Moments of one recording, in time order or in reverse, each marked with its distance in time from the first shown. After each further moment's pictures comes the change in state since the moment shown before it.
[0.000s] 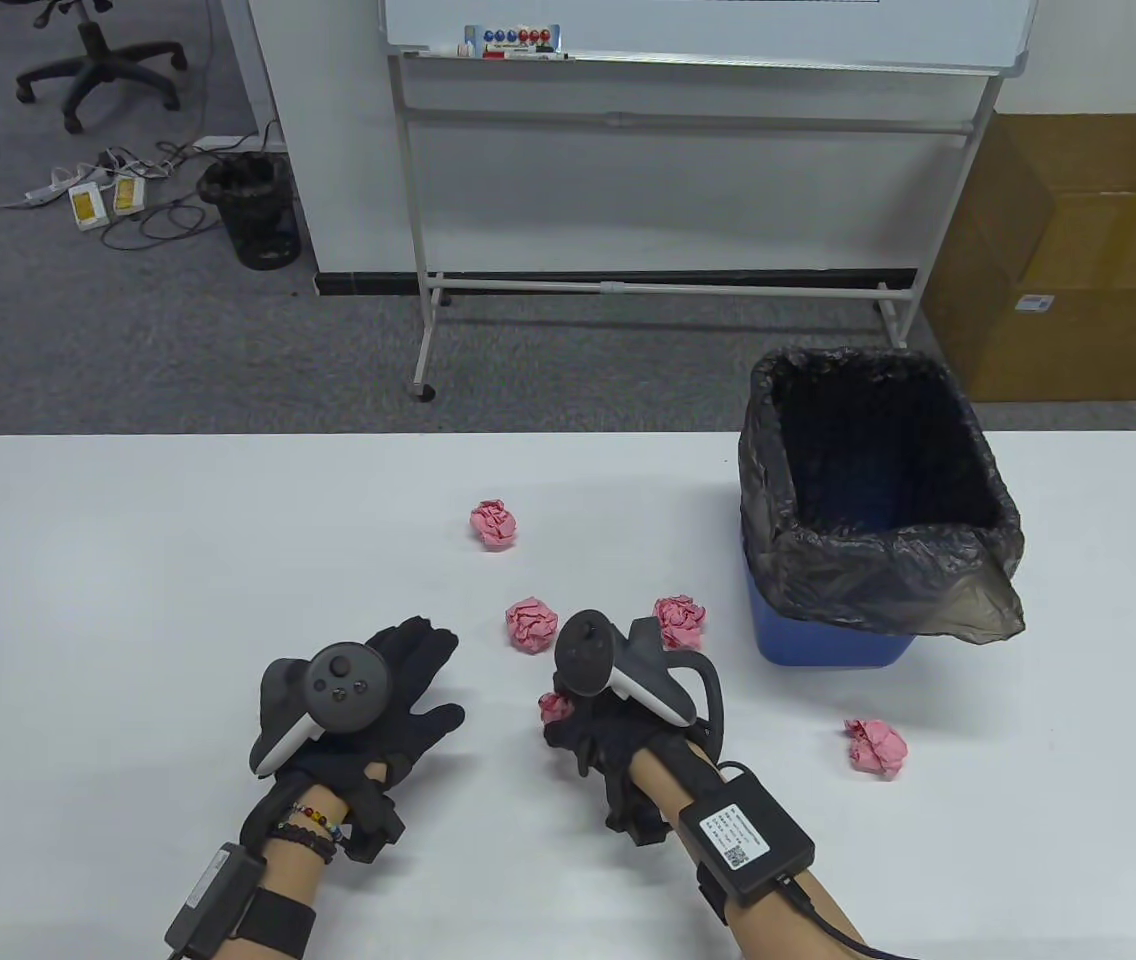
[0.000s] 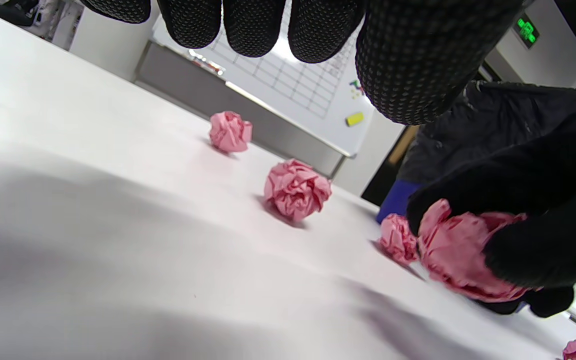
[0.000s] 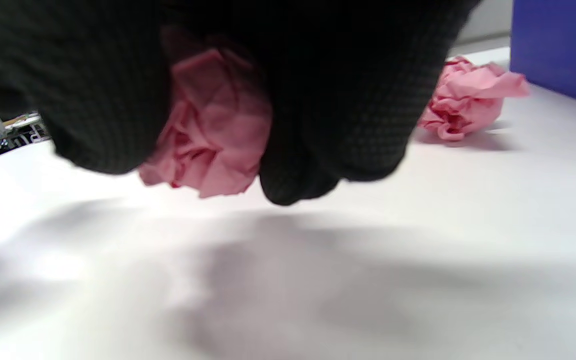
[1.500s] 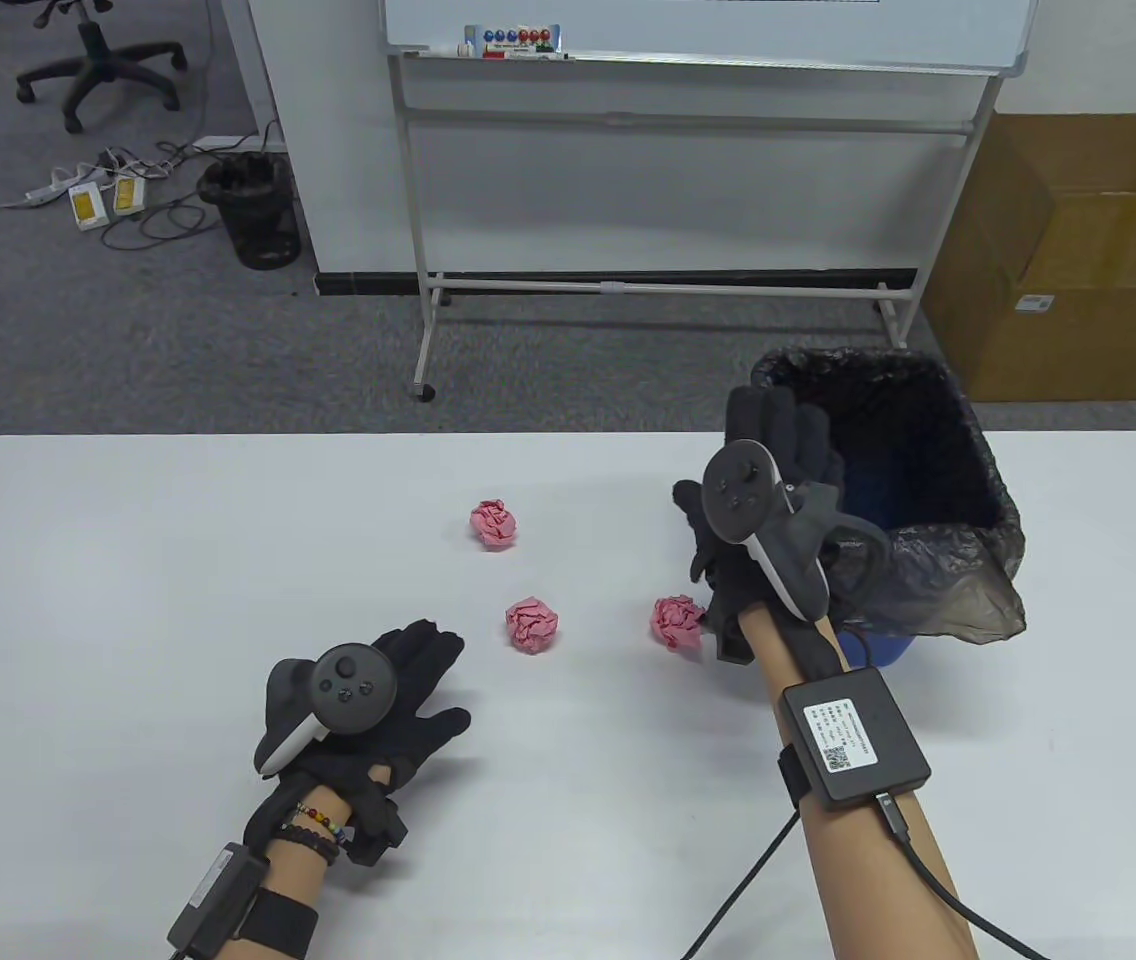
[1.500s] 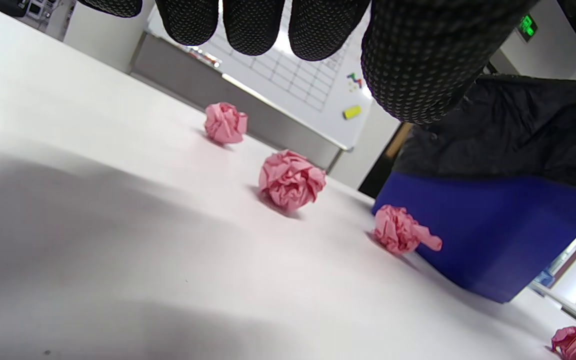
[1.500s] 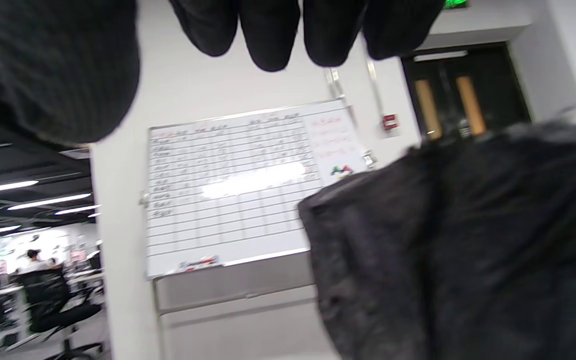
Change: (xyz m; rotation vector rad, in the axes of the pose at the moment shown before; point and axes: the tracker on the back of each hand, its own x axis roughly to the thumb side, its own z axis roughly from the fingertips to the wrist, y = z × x) left_hand 0.003 -0.004 -0.001 -0.021 -0.008 0.001; right_hand -0.031 -0.182 0.027 -0.698 0.252 0.051
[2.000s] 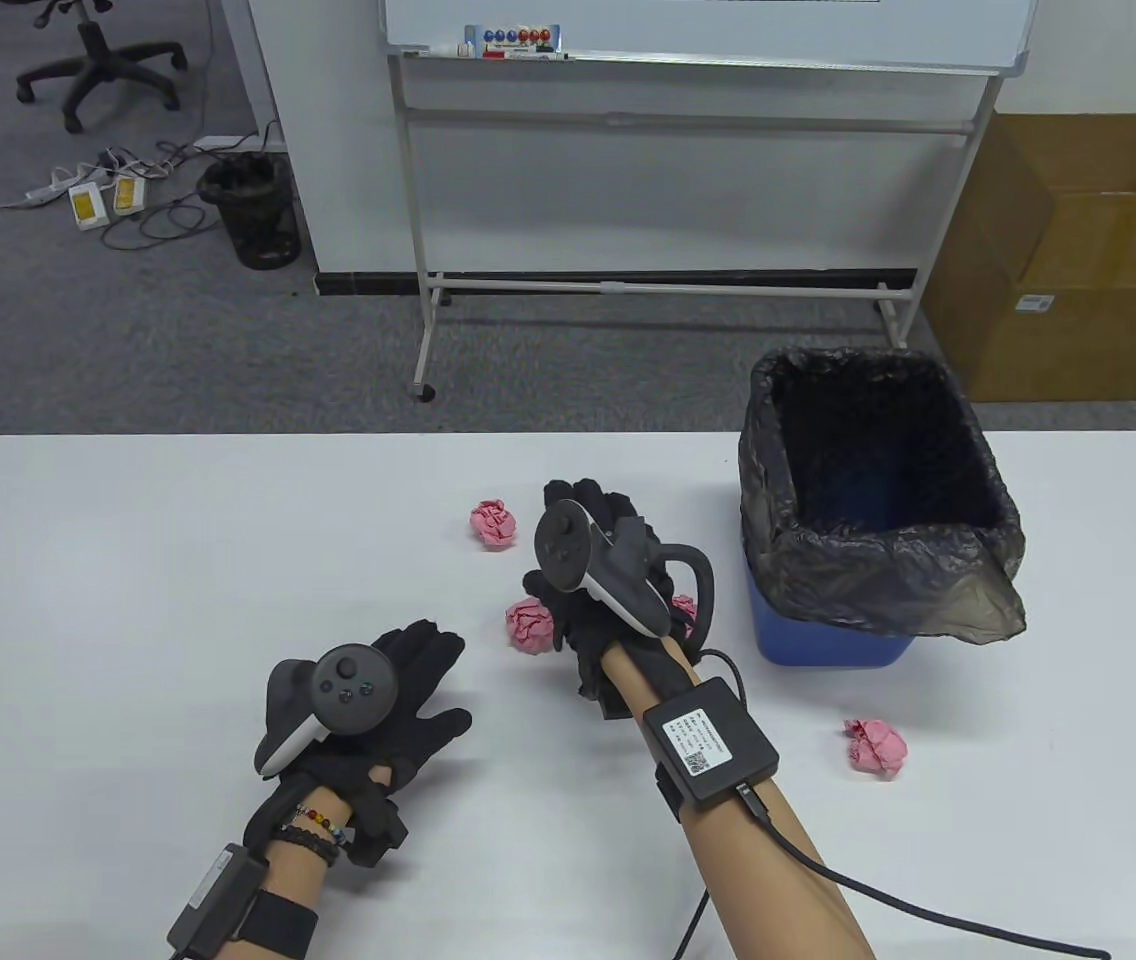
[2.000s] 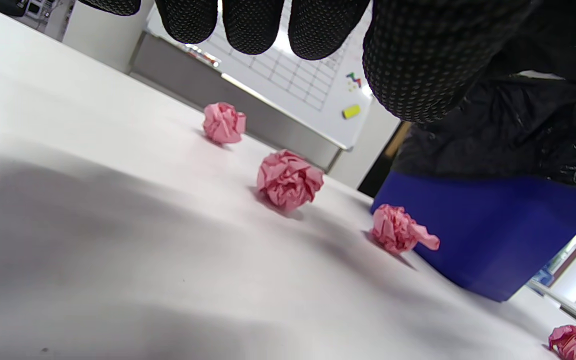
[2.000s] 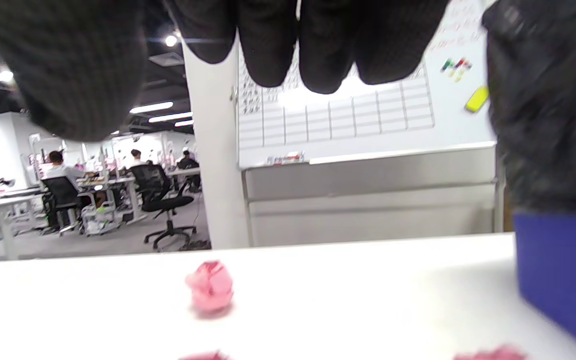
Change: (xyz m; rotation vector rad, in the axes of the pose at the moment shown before) left_hand 0.000 0.000 0.000 -0.004 0.000 0.000; right_hand 0.081 0.105 0.036 0.315 -0.224 0.015
